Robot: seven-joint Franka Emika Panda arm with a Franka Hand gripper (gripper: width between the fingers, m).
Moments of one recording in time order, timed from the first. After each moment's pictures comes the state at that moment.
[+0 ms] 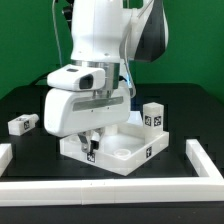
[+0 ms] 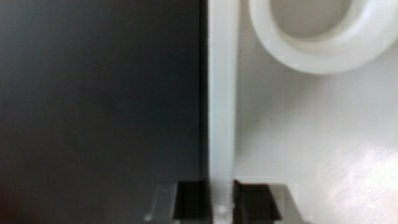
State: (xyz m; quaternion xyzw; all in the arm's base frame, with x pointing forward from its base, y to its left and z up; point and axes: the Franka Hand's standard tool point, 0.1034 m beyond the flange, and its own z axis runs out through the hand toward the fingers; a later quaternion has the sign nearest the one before) arm 0.545 -0.039 0.025 0.89 0.44 0.04 0.08
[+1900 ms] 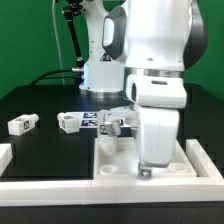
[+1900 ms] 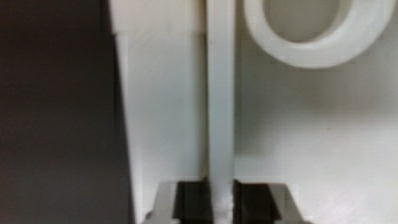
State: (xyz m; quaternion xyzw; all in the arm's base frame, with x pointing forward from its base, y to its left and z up) arm 0.647 0.050 0.030 0.71 0.69 0.02 0.10
